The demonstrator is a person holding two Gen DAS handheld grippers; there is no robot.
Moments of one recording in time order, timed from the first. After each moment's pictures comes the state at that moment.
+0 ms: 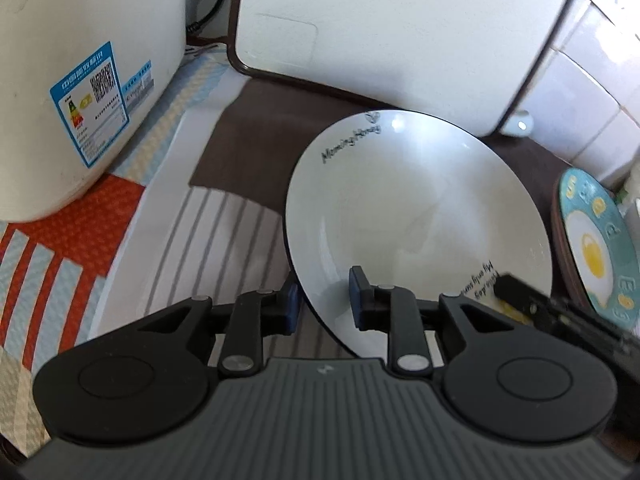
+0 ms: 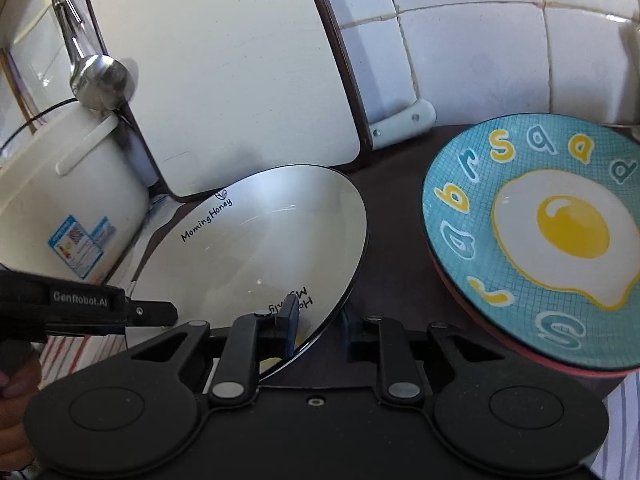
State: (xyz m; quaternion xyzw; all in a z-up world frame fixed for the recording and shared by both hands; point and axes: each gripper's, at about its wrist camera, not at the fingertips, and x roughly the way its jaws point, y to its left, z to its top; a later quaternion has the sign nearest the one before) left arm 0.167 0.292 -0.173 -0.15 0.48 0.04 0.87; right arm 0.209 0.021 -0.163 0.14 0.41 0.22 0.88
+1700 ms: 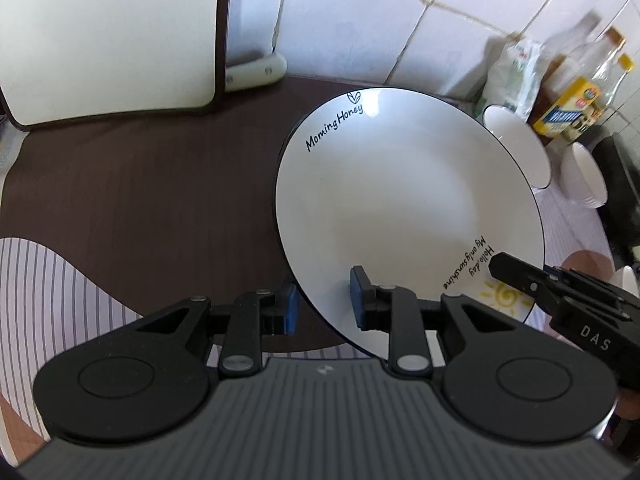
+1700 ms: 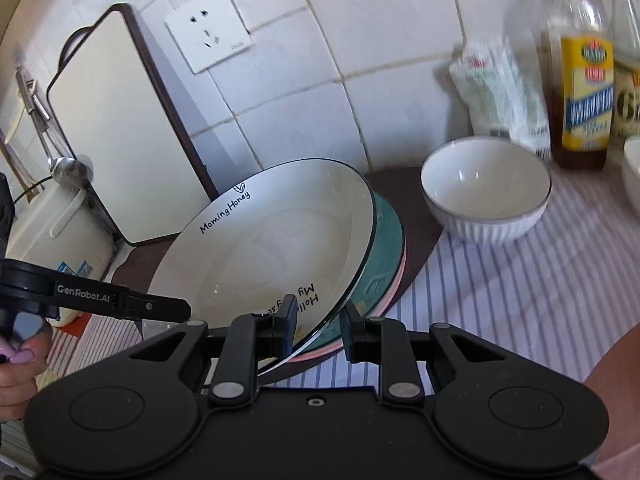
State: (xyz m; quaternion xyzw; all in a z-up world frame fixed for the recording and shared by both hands) left arm 0.208 0.104 -0.123 -0.09 0.53 -0.10 0.84; right arm 0.185 -0.184 -0.117 0.17 0.40 0.19 0.88
